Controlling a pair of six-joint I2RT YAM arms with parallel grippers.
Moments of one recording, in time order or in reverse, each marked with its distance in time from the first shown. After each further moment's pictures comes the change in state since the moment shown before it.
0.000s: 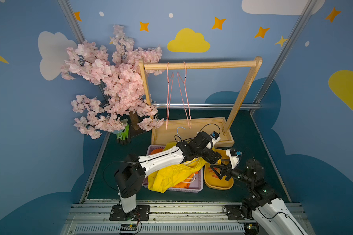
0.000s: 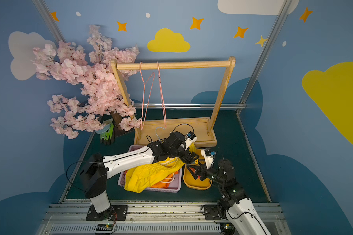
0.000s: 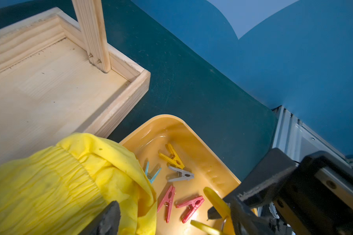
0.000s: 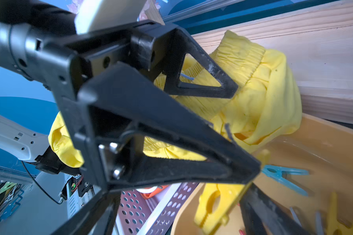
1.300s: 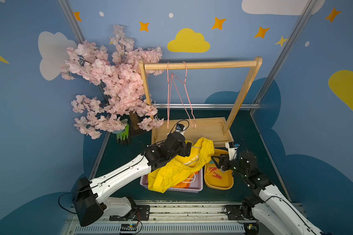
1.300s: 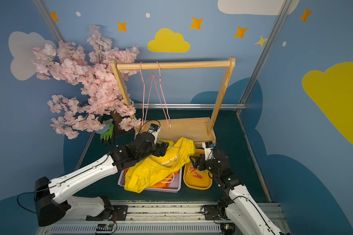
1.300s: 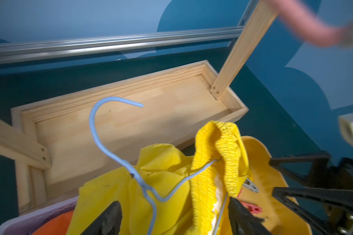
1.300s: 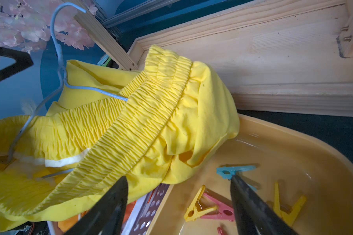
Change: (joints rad) left arm 0.108 -0.483 -0.262 -0.208 -0.443 -0.192; right arm -0.005 0.277 0.099 0.070 0.228 0.027
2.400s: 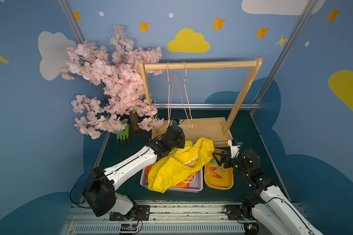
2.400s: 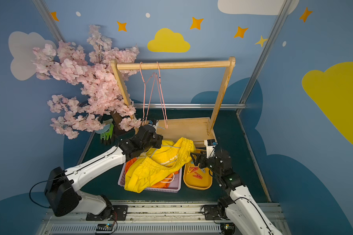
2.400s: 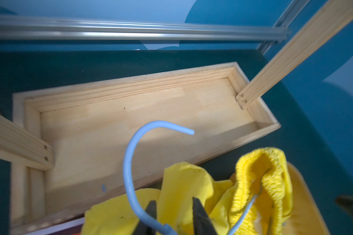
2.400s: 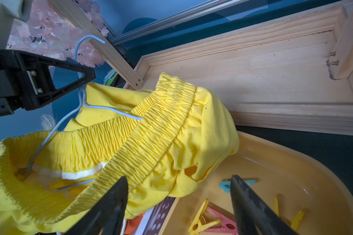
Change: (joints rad) left arm 0.139 0.125 0.009 0.123 0.085 -0.015; right arm -0.022 -0.036 0.016 0.013 -0.003 0.018
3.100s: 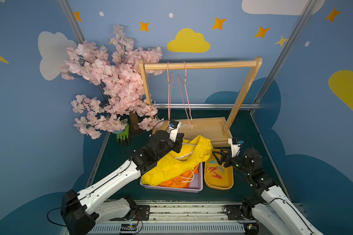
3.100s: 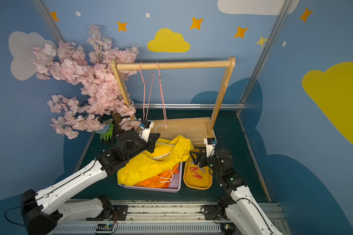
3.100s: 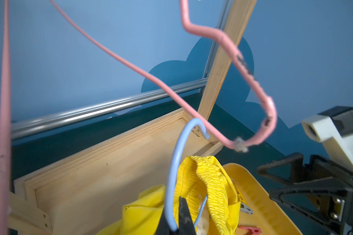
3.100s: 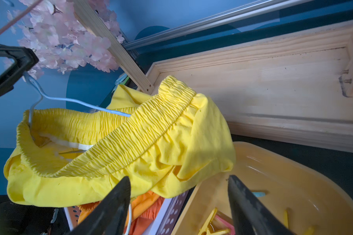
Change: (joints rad) left arm -0.061 -0.302 -0.149 0.187 0.108 0.291; right arm 0.021 -0.007 0.052 0.010 -0.034 -0.008
